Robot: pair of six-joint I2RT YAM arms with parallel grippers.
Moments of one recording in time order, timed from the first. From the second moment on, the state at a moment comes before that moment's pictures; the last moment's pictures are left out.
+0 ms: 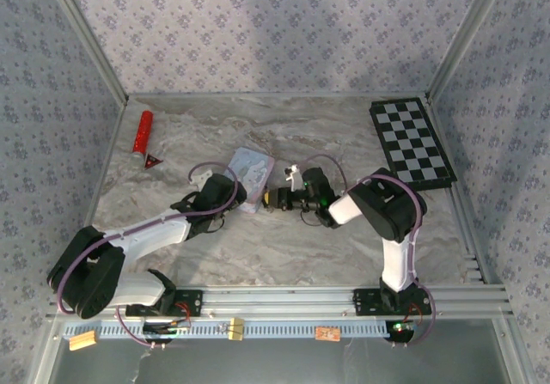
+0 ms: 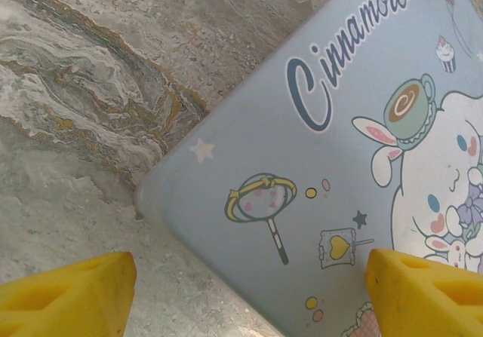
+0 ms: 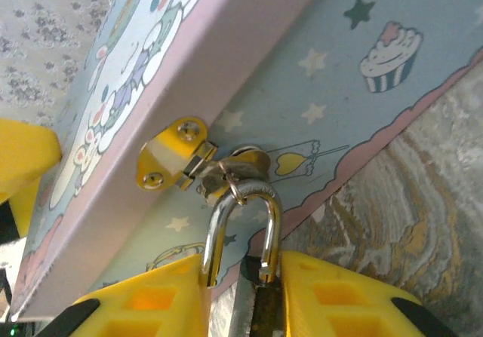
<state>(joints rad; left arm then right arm) -0.67 1.29 0.58 -0.12 -0.28 -1.05 0.64 1.95 0.68 0.81 -0.52 0.65</state>
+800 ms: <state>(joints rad) -0.62 1.30 0.59 -0.12 -0.28 -1.03 0.69 1.90 0.71 0.63 -0.39 0.57</state>
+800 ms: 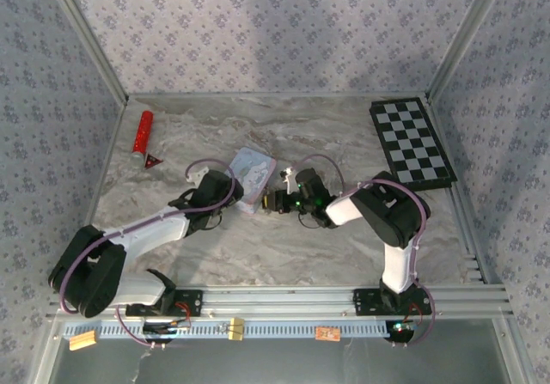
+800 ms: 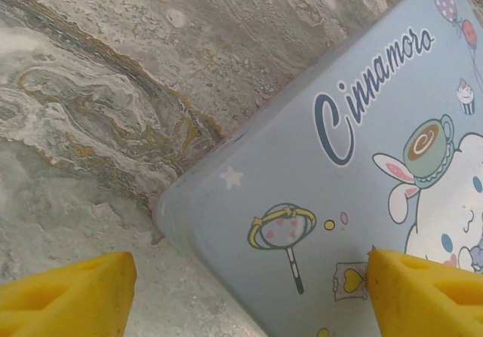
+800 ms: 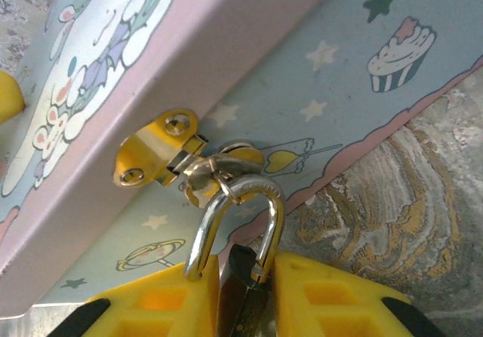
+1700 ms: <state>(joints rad) -0.62 1.32 0.61 -0.11 -0.26 -1.02 0.73 1.82 0.59 0.72 -0.29 0.76</state>
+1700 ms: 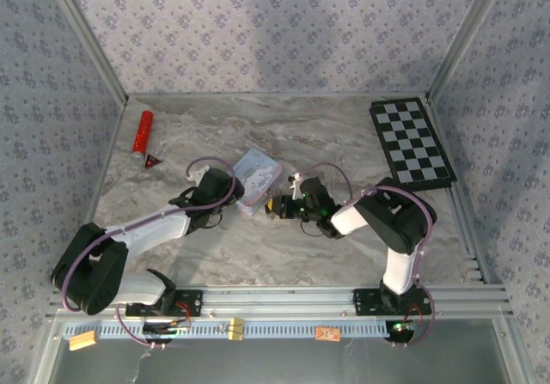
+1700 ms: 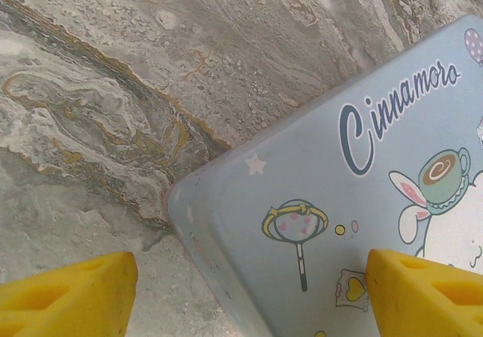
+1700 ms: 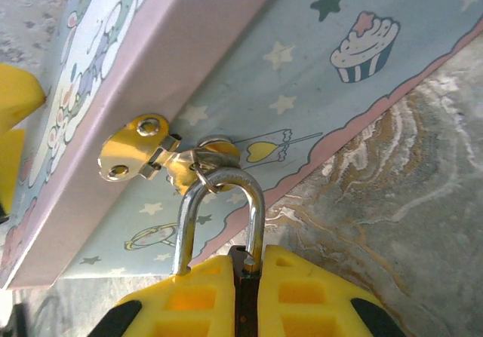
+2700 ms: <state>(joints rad) -0.68 1.38 0.64 -0.06 -0.26 -1.04 0.70 1.70 0.74 0.39 0.00 0.91</state>
